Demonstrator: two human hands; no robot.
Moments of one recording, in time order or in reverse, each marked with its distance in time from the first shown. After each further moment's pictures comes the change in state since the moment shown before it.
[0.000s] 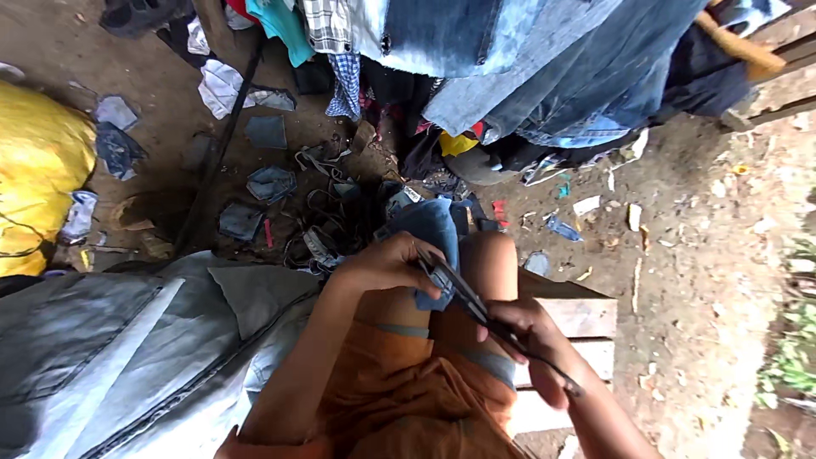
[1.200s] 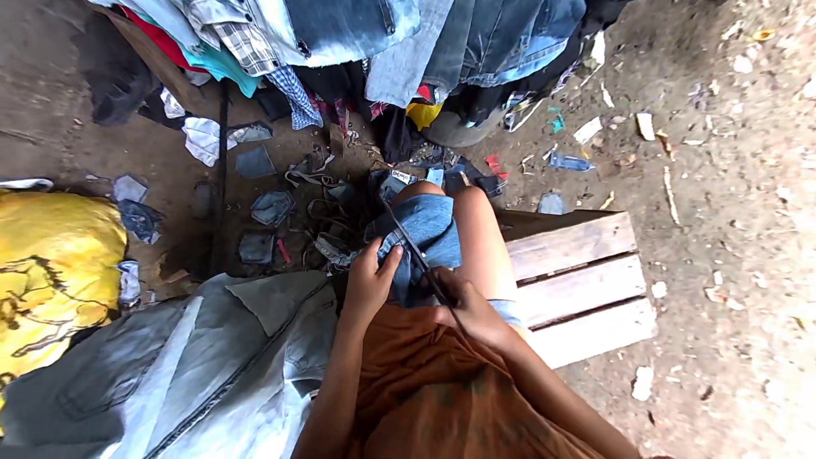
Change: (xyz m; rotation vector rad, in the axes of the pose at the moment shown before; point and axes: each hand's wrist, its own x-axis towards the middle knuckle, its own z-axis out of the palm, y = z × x) left_hand -0.040 -0.019 0.076 0.569 0.718 -0.382; right_hand -0.022 0.040 0.096 -0.031 0.385 0.426
